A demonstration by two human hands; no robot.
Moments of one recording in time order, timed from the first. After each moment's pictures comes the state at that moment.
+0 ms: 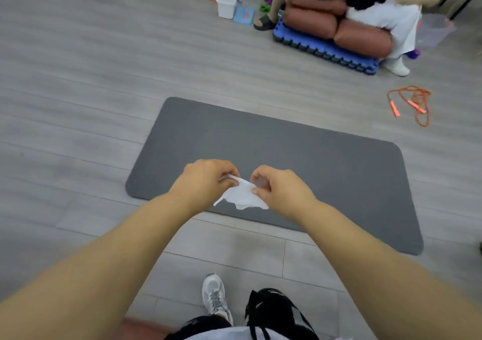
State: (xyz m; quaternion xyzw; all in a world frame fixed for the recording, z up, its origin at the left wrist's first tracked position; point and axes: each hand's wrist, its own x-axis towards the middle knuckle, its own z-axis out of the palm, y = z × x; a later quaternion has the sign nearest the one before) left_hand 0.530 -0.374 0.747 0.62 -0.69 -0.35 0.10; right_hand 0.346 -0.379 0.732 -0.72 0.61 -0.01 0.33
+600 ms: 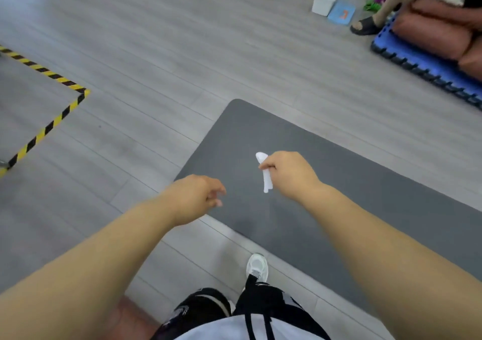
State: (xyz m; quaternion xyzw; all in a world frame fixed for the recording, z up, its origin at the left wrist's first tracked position) left_hand 0.684 -0.520 0.710 0.70 -0.62 -0.35 -0.04; right_hand 0.493 -0.632 0.703 -0.83 0.46 0.07 0.30
